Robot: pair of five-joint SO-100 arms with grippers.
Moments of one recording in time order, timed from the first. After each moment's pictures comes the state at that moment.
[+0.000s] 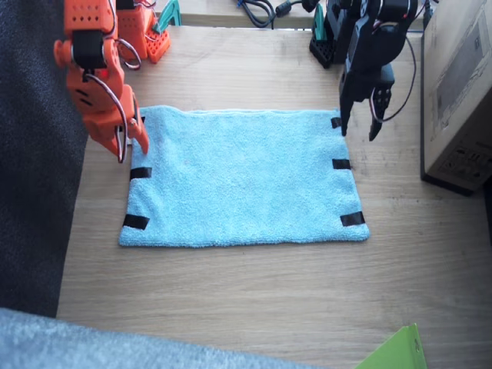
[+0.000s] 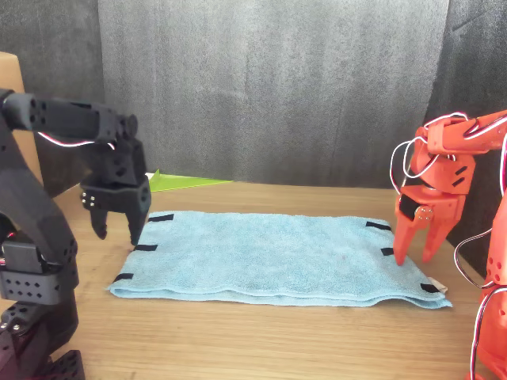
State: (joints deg) arm 0 77.2 98.1 118.2 73.2 93.3; arm 1 93.6 72.2 91.3 82.3 79.3
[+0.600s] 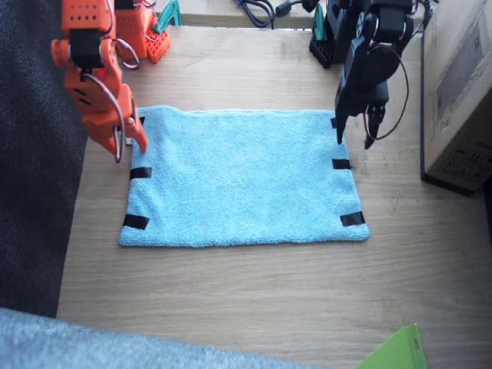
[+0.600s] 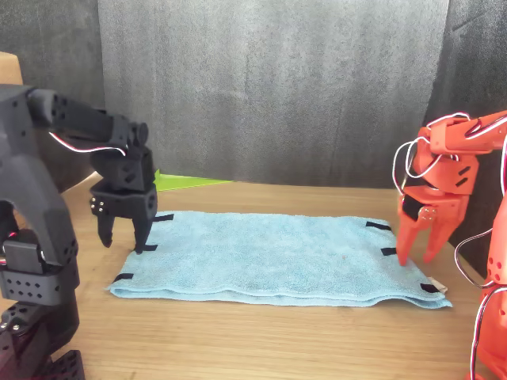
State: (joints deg) arm 0 76.0 88.2 111.1 73.7 93.3; arm 1 92.0 72.3 91.9 82.4 78.2
